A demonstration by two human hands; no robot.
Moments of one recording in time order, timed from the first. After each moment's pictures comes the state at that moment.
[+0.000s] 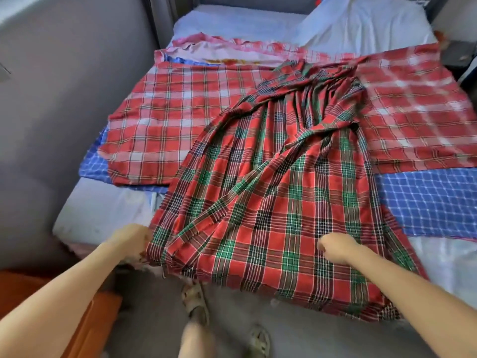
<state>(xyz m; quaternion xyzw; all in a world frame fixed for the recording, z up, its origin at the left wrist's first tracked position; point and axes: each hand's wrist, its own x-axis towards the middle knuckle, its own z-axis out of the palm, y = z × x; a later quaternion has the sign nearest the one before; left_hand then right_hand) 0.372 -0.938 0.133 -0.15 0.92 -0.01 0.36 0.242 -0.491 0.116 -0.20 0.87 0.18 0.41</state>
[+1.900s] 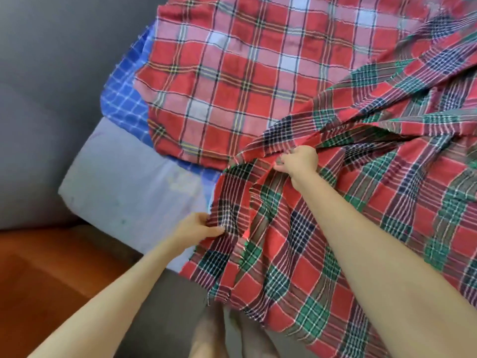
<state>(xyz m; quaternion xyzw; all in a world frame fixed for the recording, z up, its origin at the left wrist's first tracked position) 0.287 -1.093 -0.088 -0.39 0.69 0.52 0.31 0.052 -0.977 -0.071 0.16 0.84 -0.43 0.29</state>
